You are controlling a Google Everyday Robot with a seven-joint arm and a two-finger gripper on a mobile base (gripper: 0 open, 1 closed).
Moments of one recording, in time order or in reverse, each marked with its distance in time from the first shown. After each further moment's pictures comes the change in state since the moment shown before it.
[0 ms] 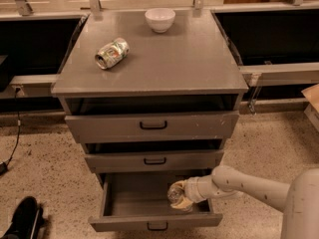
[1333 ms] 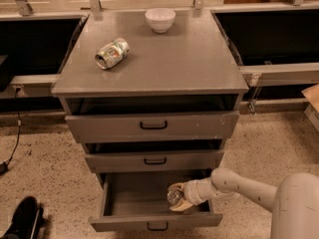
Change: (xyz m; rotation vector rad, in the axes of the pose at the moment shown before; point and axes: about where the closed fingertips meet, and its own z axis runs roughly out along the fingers) arm 0.024 0.007 0.030 -0.062 -0.063 -0.031
